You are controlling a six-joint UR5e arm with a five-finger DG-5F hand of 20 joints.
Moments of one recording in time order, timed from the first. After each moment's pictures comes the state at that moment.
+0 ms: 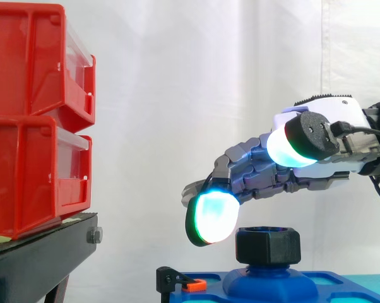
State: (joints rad) arm -0.07 -2.23 -1.20 -2.88 -1.83 -1.02
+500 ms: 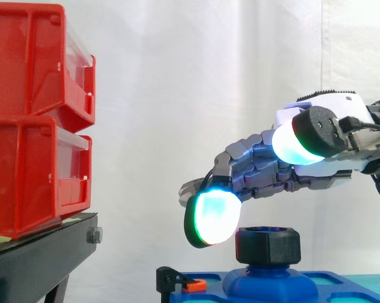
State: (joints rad) arm -0.05 -2.23 -1.20 -2.88 -1.84 -1.03
